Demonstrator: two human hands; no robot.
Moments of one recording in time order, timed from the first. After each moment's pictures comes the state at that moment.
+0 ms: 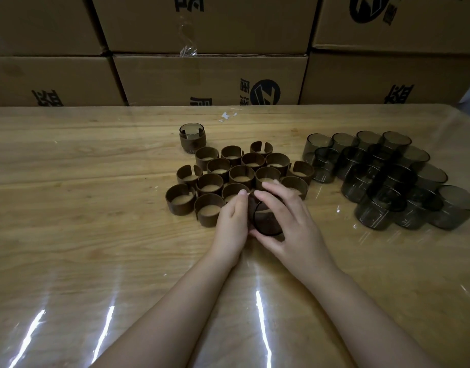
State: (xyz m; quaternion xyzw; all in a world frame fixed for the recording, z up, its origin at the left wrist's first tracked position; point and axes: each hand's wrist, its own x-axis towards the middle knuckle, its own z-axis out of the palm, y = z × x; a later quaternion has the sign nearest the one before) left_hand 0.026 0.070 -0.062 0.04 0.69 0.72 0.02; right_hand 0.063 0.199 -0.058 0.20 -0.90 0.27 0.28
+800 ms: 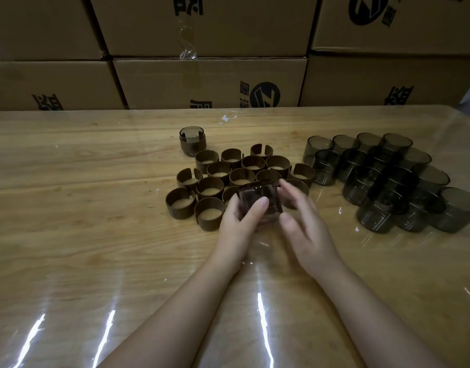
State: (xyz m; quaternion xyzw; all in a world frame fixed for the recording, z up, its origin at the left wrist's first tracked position) left_hand 0.030 0.071 -0.062 0.09 0.61 0.79 0.05; right_hand 0.059 0.212 -0.060 0.11 -0.85 0.49 0.17
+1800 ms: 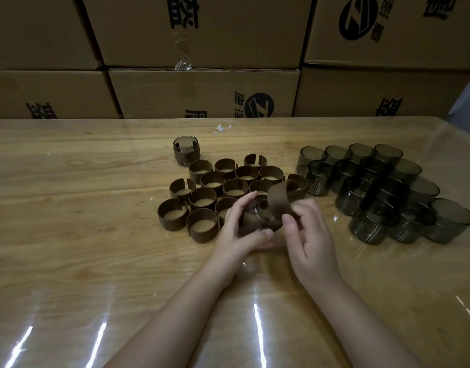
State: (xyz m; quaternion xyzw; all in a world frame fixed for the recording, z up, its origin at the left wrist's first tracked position) left_hand 0.030 0.069 -0.060 0.14 0.63 0.75 0.10; right_hand 0.058 0.214 -0.057 0.13 -0.83 0.40 0.36
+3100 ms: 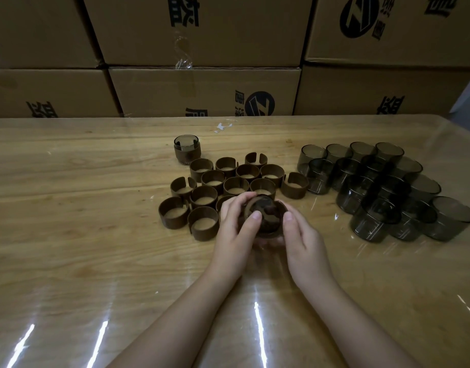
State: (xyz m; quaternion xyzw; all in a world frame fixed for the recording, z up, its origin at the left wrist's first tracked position) left_hand 0.036 0.075 -0.054 0.13 0.72 0.68 -0.03; right_hand 0.066 0.201 -0.060 0.01 -0.79 0.59 0.16
